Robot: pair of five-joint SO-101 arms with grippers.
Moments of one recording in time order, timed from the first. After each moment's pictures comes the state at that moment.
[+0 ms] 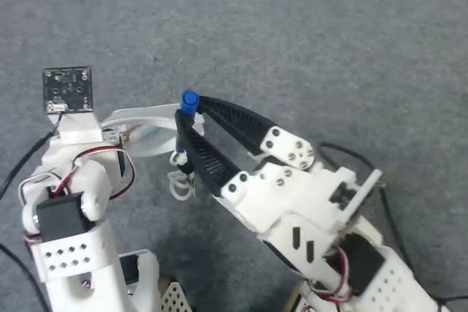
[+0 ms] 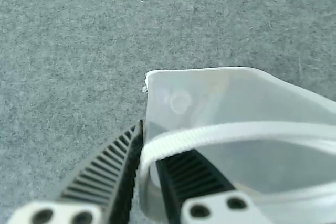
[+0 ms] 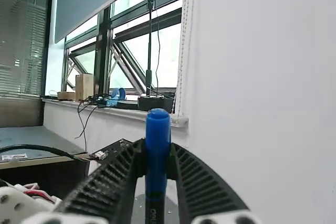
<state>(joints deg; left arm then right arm) -19.3 -60.2 42.6 76.0 -2.9 -53.8 -71.2 51.9 6.1 0.3</state>
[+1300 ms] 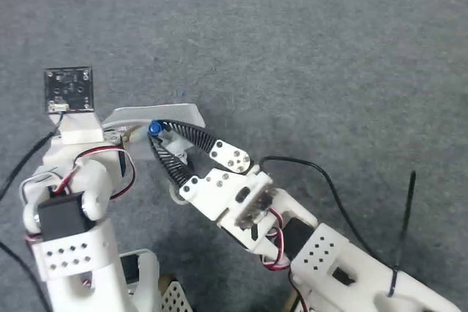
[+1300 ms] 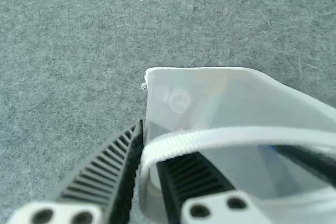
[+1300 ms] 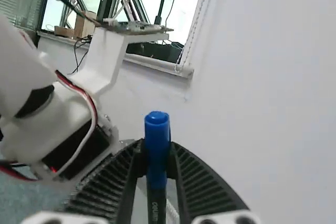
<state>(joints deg) -19.3 -60.2 42.6 76.0 -2.9 -55.6 -50.4 73.5 -28.0 13.1</state>
